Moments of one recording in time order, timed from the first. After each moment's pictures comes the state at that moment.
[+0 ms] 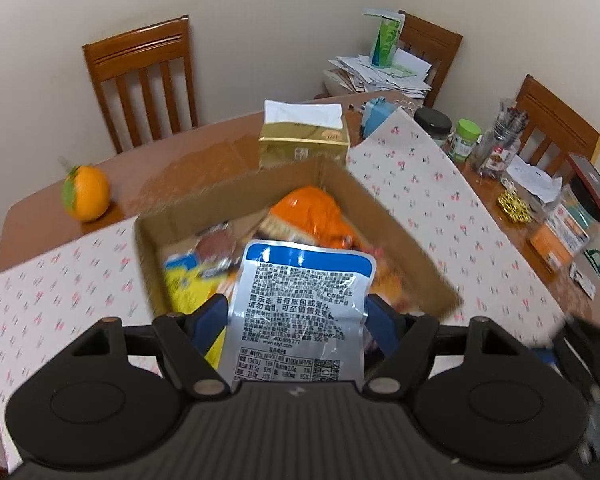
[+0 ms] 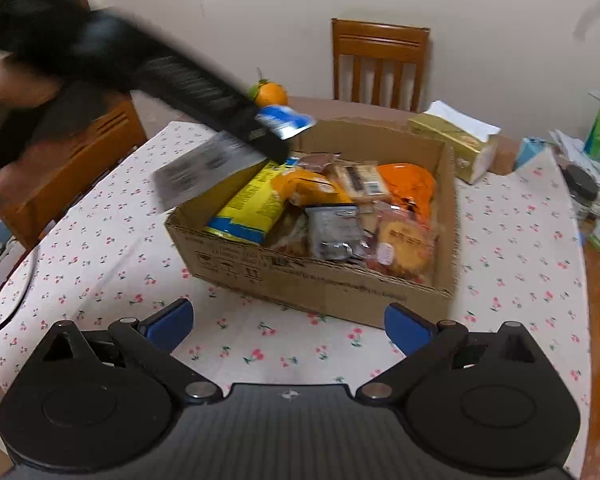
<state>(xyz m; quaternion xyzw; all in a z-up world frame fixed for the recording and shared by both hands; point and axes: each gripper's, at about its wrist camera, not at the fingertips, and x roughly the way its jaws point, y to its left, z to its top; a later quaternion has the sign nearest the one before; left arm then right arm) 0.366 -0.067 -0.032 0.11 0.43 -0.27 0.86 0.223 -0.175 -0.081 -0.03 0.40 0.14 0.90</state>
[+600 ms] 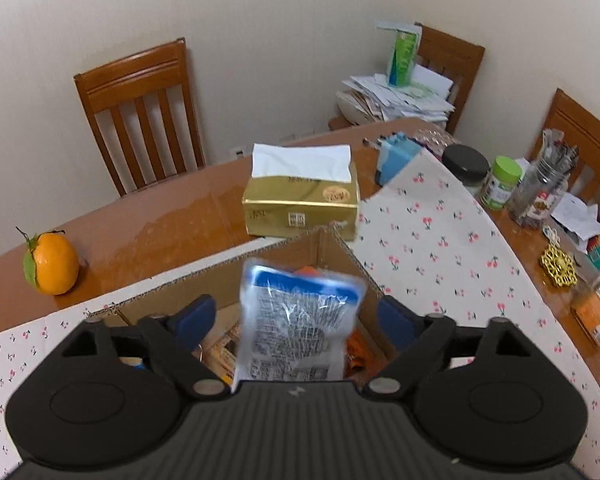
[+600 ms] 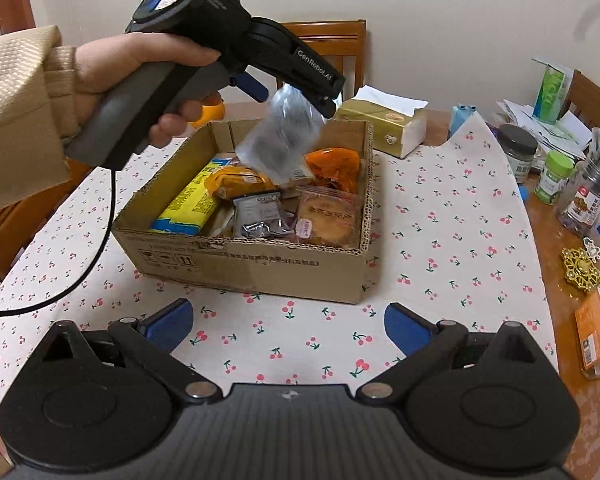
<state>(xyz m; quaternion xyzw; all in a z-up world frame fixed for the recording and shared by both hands) 0.432 -0.149 -0.053 0.12 0.39 -0.24 0.88 0.203 -0.226 -0.080 0.01 0.40 0.07 0.91</state>
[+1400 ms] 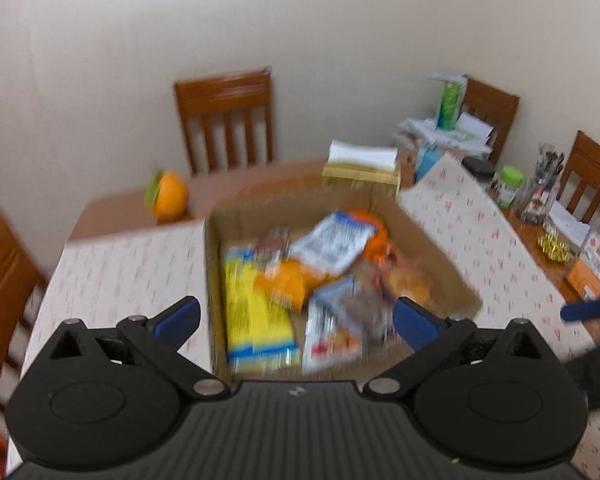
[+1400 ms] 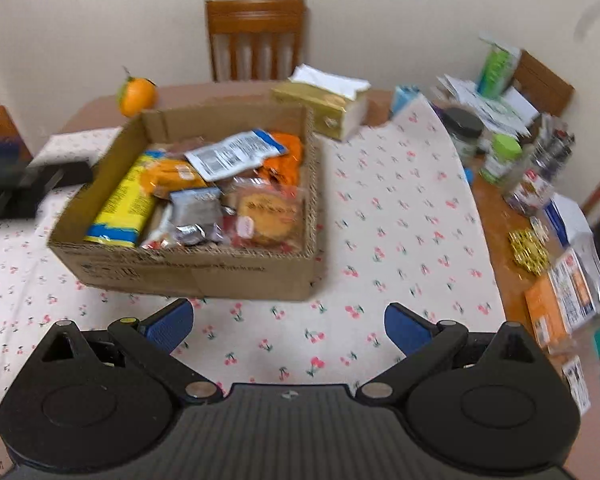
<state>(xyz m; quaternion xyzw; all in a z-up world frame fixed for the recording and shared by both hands) 0.266 -0.038 -0.043 0.07 0.34 -0.15 0.92 0.229 -0.219 -0.075 0.00 0.45 -0.04 0.89</state>
